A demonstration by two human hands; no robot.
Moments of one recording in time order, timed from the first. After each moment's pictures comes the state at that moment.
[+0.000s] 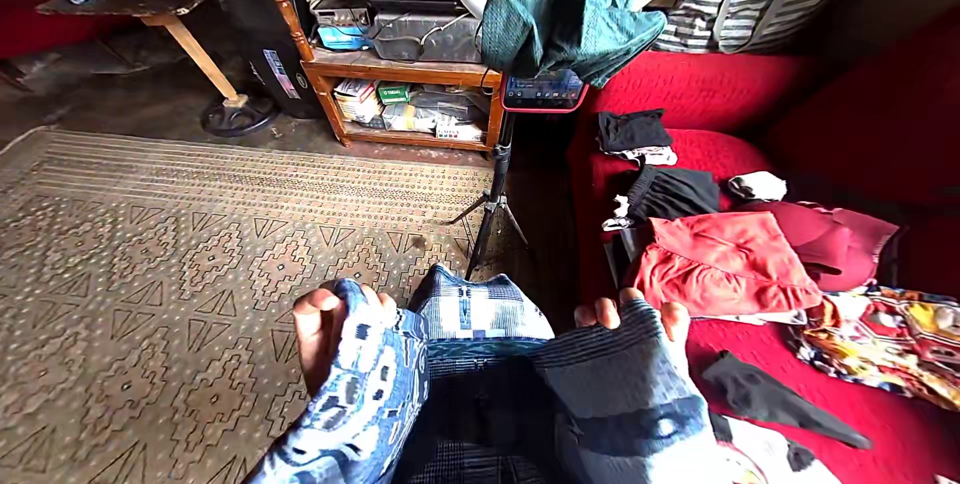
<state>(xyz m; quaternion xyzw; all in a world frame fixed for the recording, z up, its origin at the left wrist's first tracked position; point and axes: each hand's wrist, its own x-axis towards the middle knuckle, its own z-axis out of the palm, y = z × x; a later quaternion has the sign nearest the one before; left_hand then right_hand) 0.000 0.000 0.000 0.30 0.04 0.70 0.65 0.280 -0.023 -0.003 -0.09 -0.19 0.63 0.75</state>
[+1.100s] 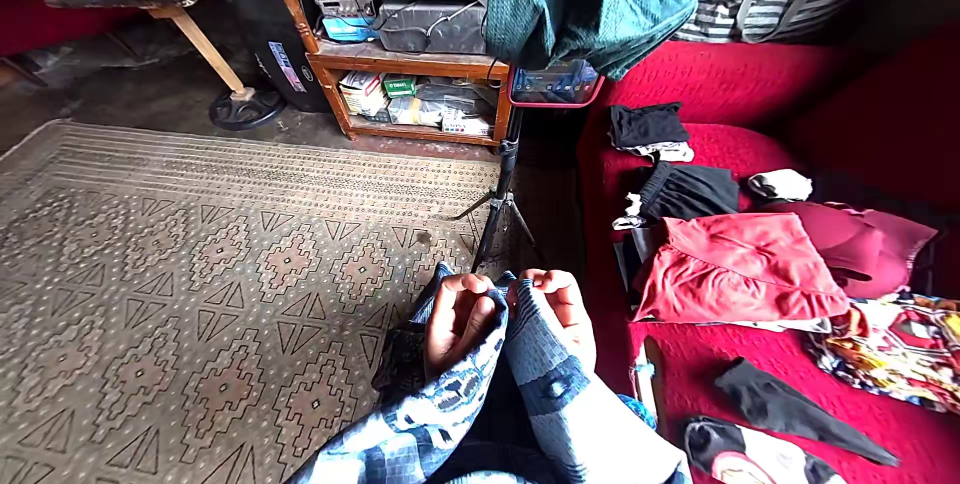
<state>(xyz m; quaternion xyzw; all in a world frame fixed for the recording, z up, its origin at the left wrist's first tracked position) 0.112 0.002 -0.027 0.47 0.18 0.71 0.50 0.212 0.003 -0.022 -0.17 -0.39 0.52 0.74</state>
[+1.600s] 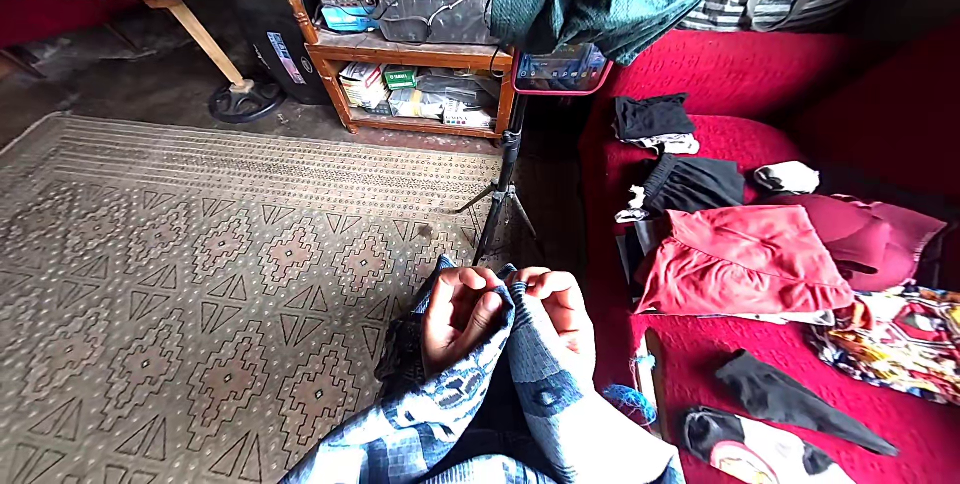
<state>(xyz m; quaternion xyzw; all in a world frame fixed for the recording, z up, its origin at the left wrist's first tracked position) 0.109 -0.003 -0.014 0.45 0.18 0.71 0.51 0.203 -0.005 -0.014 -0.17 -0.44 0.47 0.75</state>
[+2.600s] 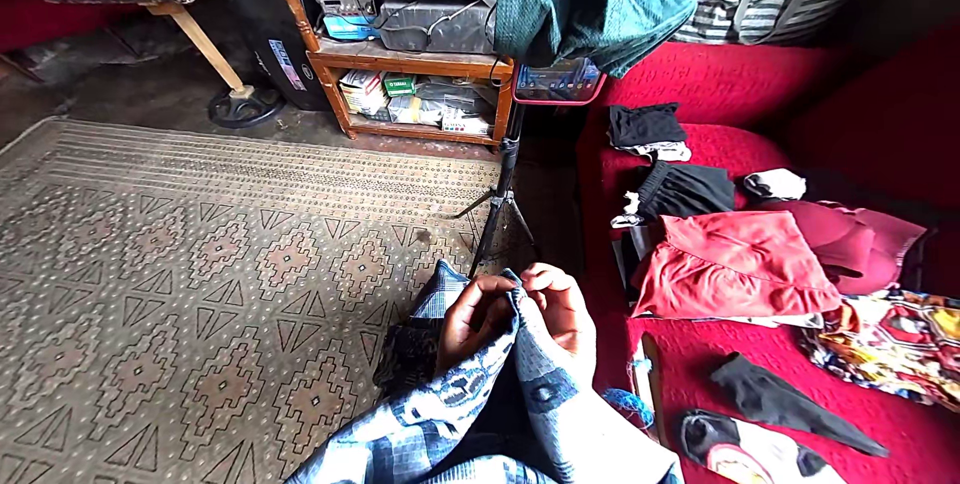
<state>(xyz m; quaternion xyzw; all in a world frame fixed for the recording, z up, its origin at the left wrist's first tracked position) 0.113 -0.008 -0.018 0.46 0.22 0.66 0.55 0.212 -0.007 -0.019 -0.31 -0.50 0.36 0.72</state>
